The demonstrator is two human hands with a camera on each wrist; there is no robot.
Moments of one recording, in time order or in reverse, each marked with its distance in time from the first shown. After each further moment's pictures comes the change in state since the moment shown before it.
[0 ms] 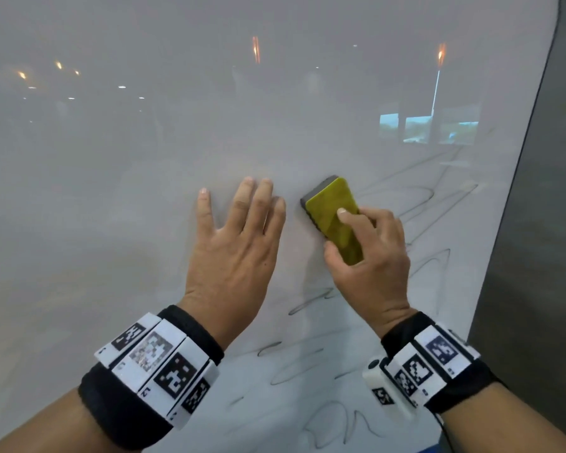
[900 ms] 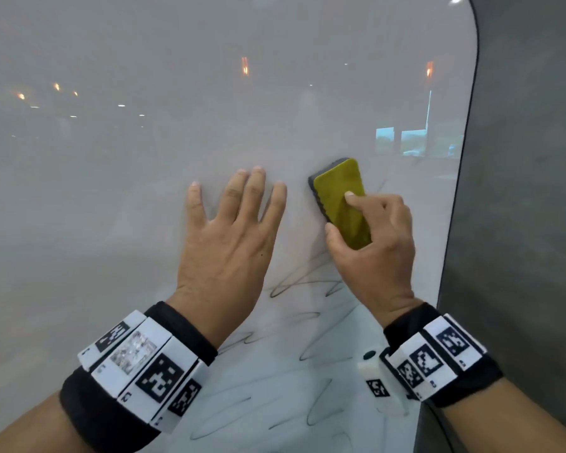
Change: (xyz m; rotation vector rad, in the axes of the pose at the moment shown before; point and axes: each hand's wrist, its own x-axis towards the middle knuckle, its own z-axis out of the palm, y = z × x) left_hand 0.092 0.085 -0.030 -0.002 0.038 -0.046; right_hand 0.067 0.110 -0.042 0.053 0.043 0.070
